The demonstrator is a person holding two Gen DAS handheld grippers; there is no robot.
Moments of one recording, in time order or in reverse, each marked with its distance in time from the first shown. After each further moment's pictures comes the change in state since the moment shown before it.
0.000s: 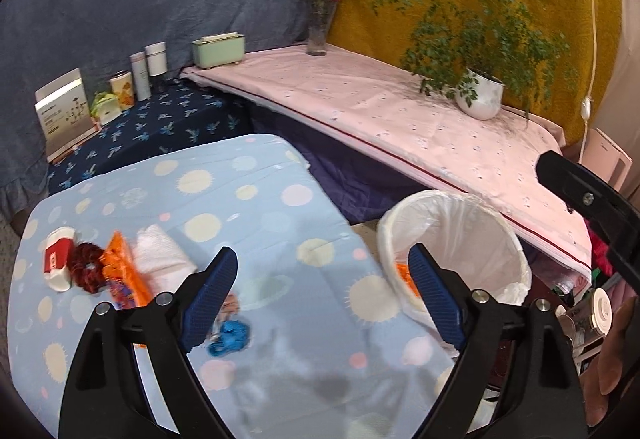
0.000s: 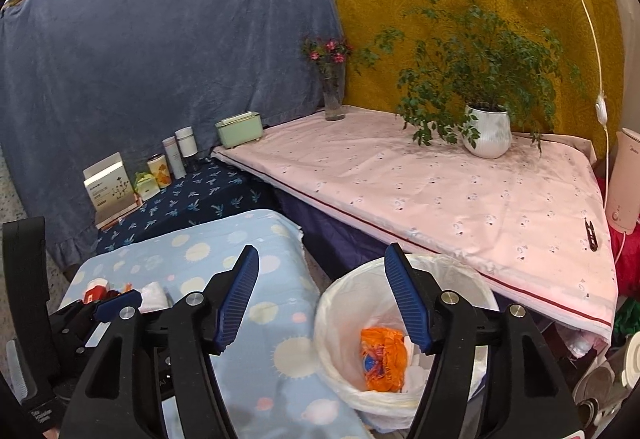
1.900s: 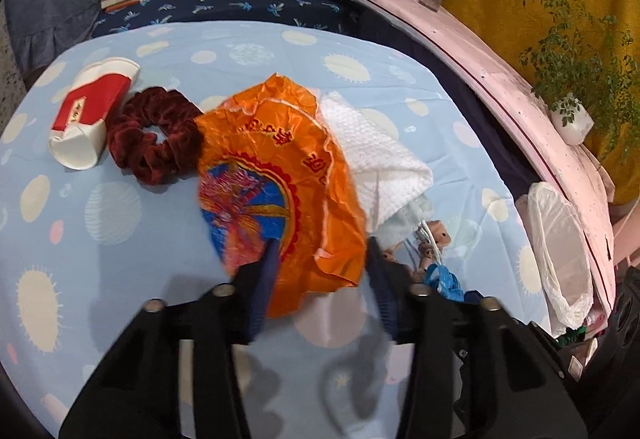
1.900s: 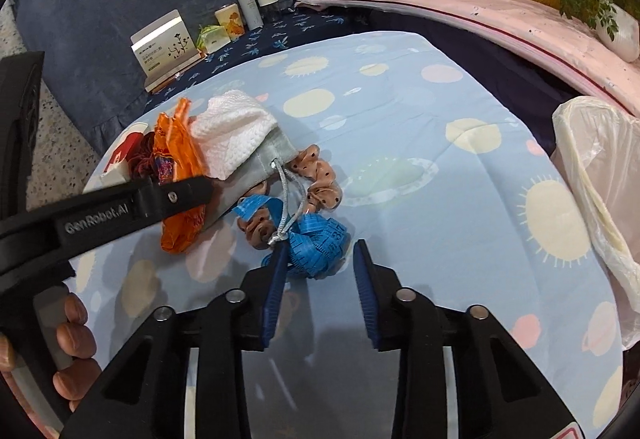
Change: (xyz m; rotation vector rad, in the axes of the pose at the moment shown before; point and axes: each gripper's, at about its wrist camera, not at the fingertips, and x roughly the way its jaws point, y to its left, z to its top) left arm 0.072 0.183 -0.077 -0.338 0.226 0.030; right arm 0.136 0.156 -0.156 -0.077 0.440 0.238
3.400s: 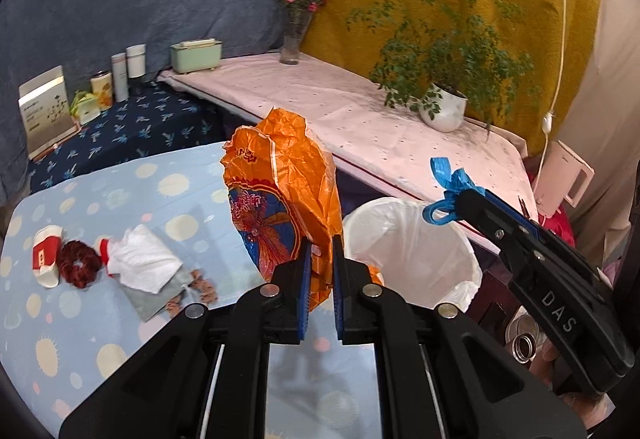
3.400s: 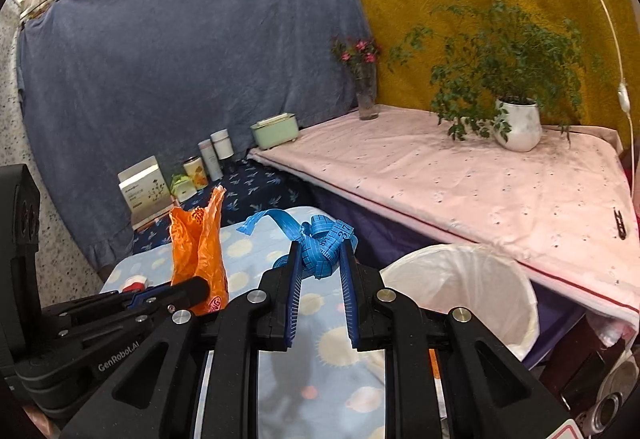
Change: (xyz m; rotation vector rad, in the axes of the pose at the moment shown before) left arm -0.126 -0.208 -0.012 0.359 -0.218 -0.180; right arm -0.226 -0.110 0.050 0.078 -0.457 -0.118
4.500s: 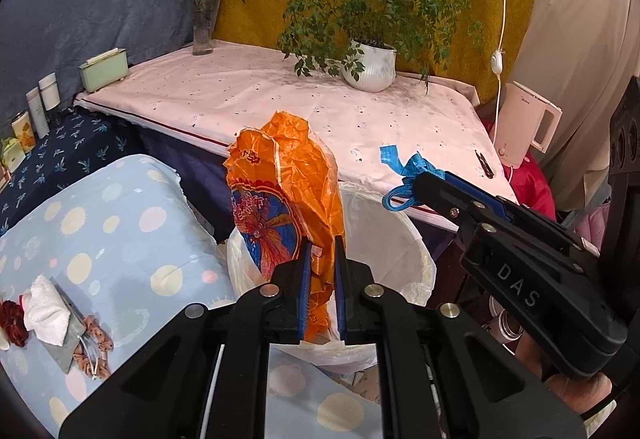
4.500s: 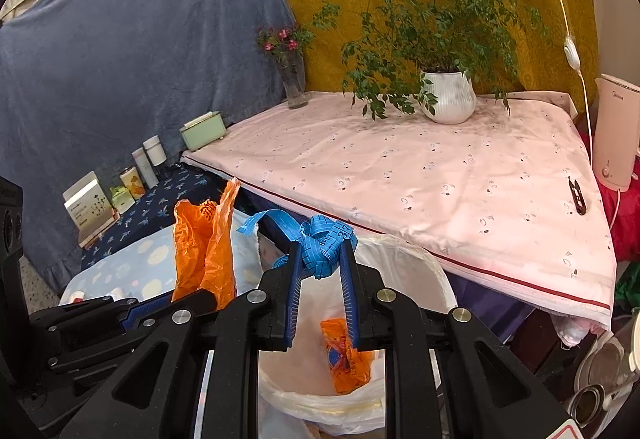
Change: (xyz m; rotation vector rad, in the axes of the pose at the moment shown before) left arm 0.089 -0.103 0.002 0.184 0.081 -0.151; right arm 0.025 -0.113 -0.002 0.103 0.047 -0.160
